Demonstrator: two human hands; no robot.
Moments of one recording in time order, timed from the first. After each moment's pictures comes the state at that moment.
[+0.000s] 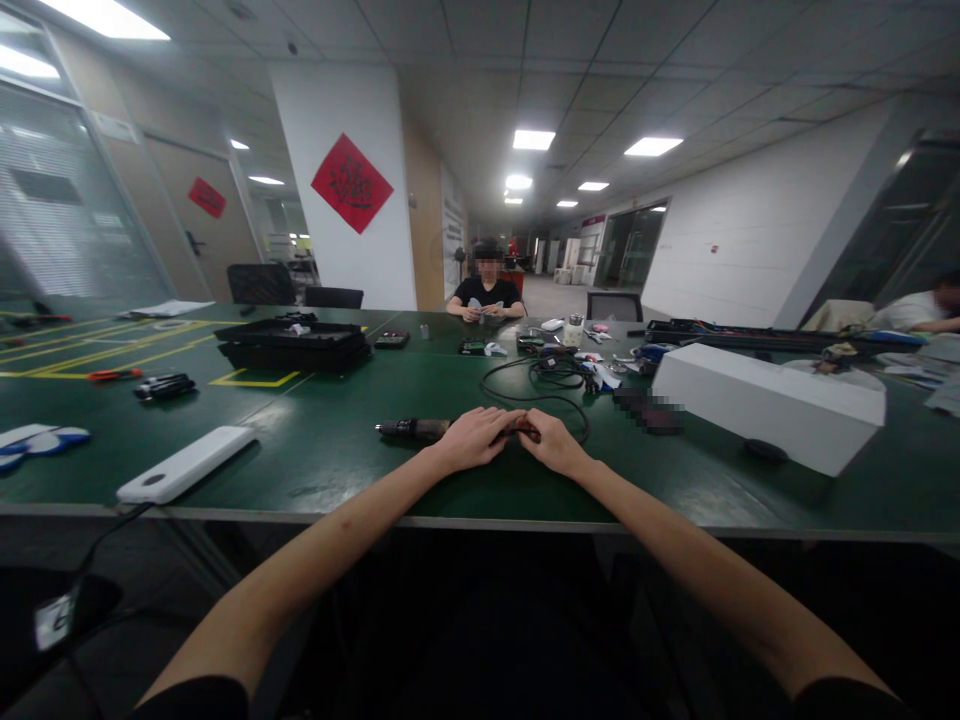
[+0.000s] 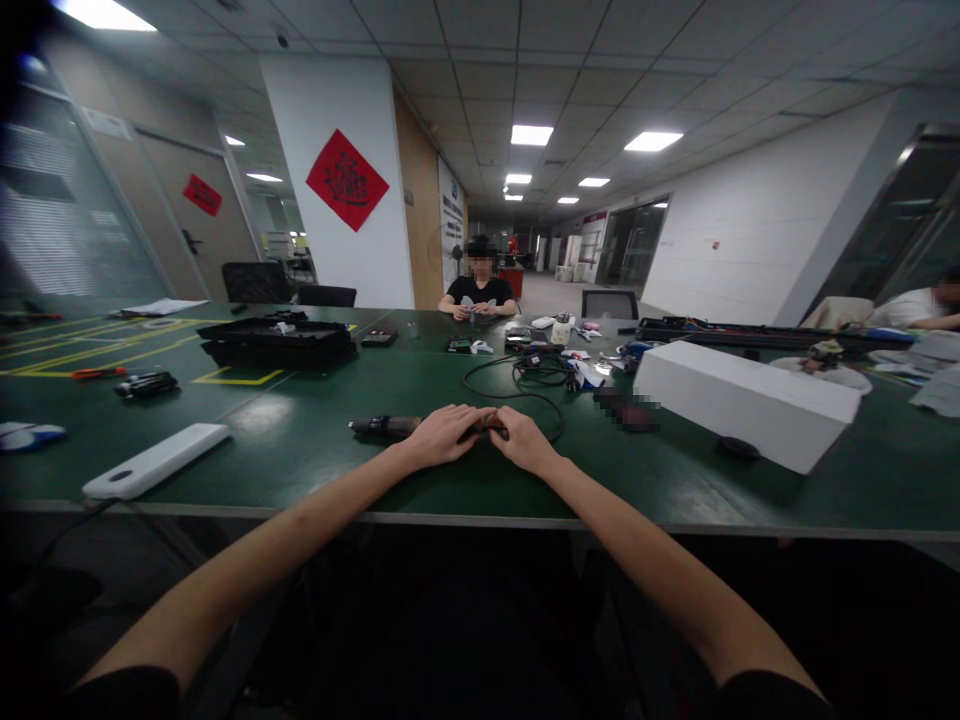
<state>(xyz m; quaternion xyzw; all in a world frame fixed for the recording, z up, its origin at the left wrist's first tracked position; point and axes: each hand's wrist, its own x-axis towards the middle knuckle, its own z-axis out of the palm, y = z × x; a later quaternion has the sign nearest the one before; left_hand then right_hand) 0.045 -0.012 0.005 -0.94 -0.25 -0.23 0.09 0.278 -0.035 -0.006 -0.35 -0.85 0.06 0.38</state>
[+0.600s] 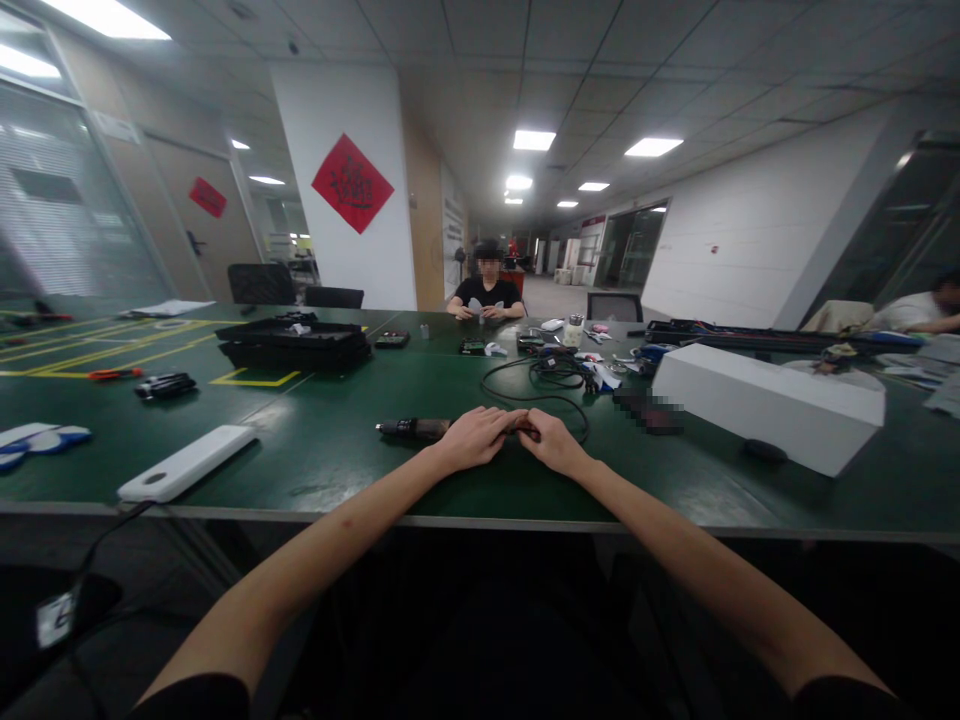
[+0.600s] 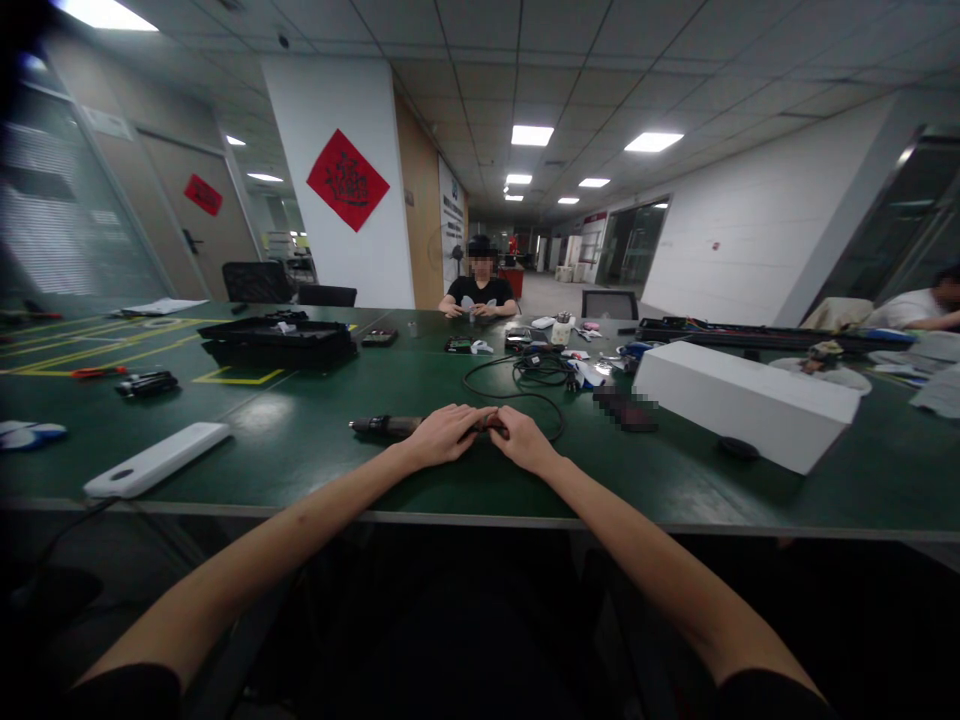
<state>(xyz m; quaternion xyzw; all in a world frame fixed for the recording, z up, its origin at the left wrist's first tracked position) 0.046 -0.013 0.006 -0.94 -0.25 -0.23 0.10 0.279 -0.034 -0.006 -0.35 -0.85 0.05 0.38</state>
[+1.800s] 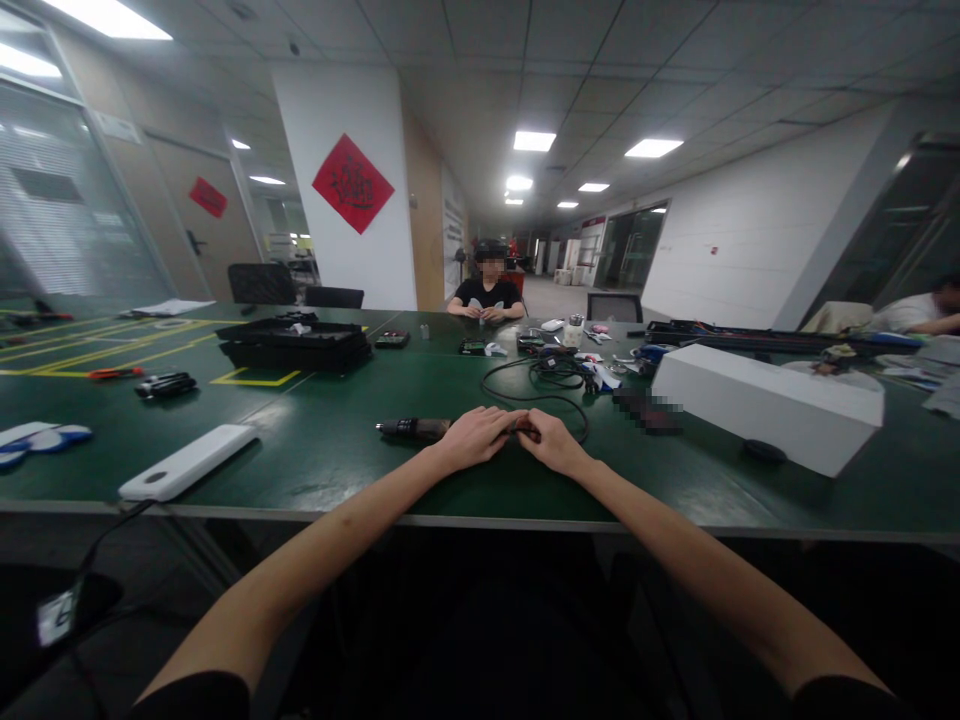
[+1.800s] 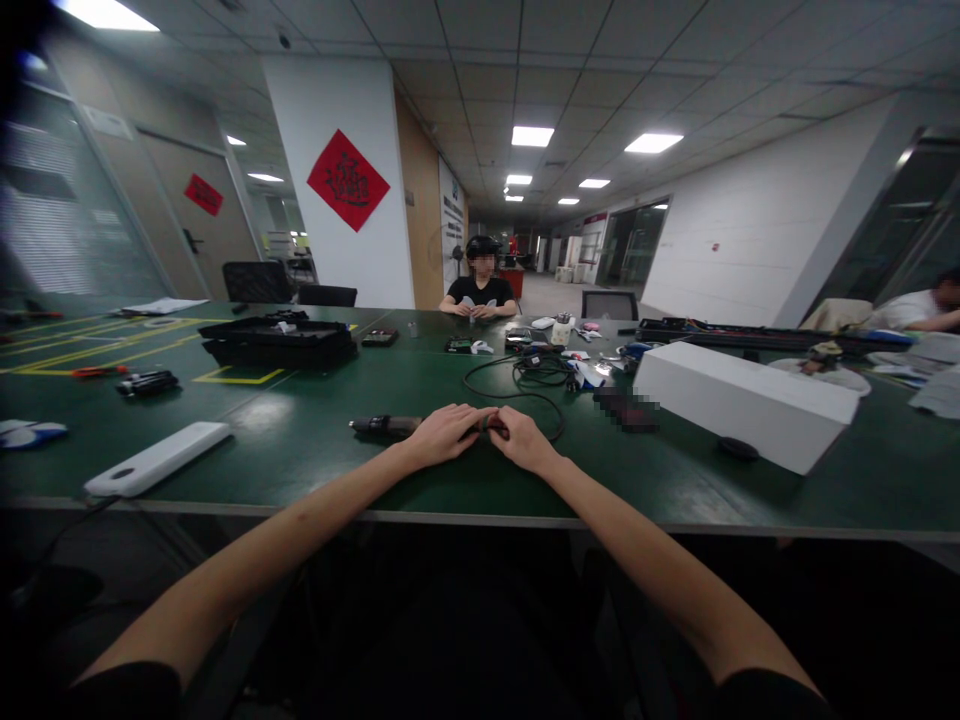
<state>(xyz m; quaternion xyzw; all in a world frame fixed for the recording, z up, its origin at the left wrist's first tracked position) 0.045 -0.013 0.006 -0.94 -0.25 -0.23 0.09 0.280 -0.033 -0.006 -0.36 -0.85 0.07 0.38</state>
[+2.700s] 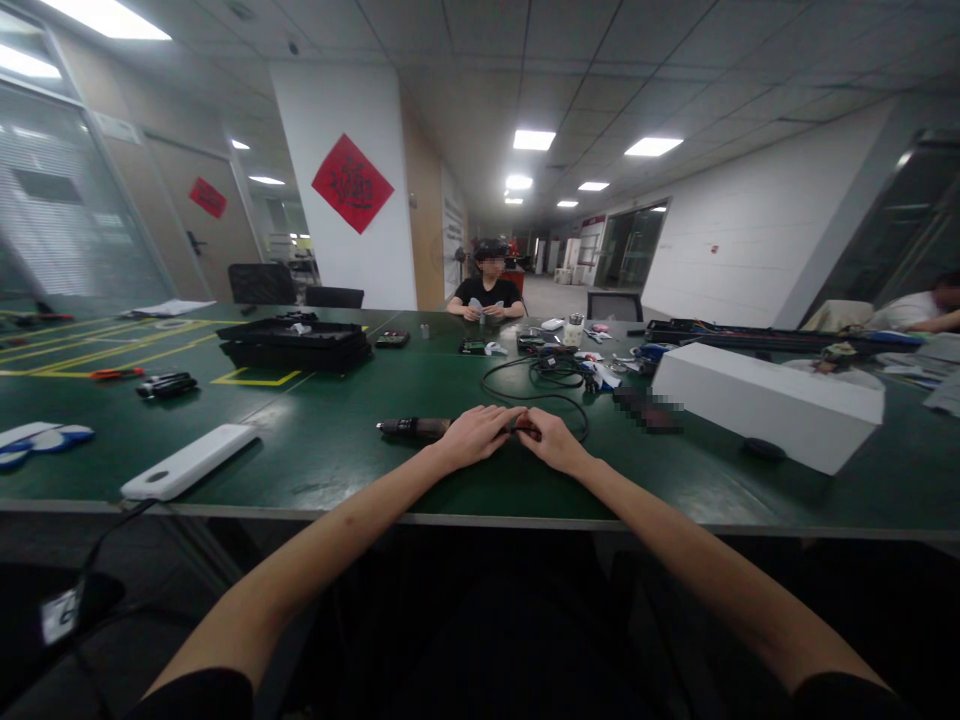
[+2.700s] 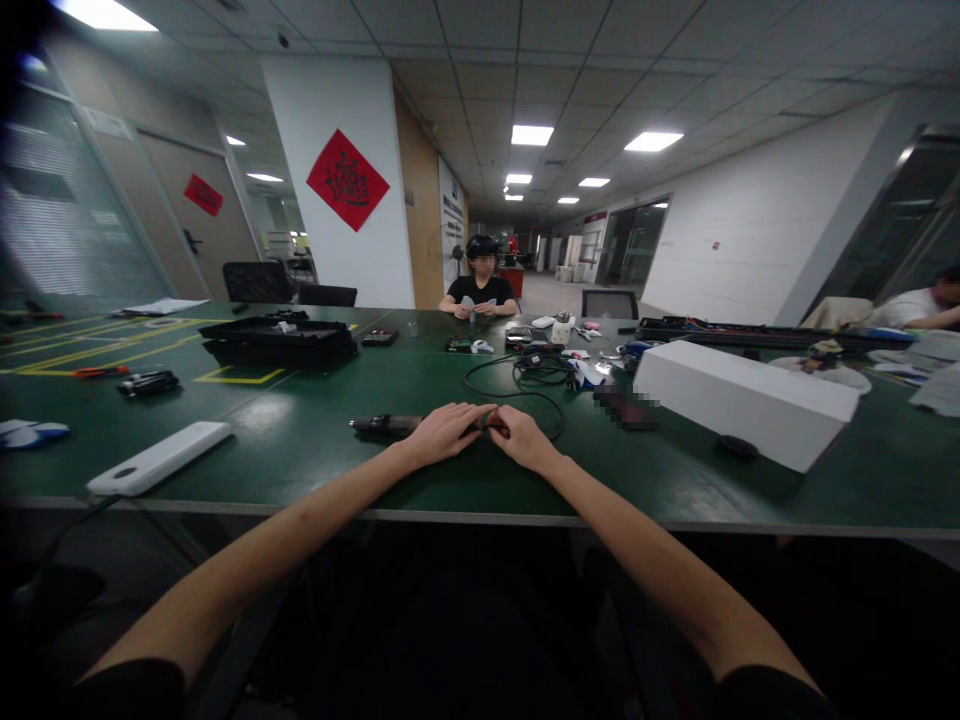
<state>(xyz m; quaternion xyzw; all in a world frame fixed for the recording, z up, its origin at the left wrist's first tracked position) 0.045 -0.013 0.006 -0.94 -0.25 -0.23 0.10 0.281 -0.031 -0.008 -0.35 -0.85 0.07 0.38</state>
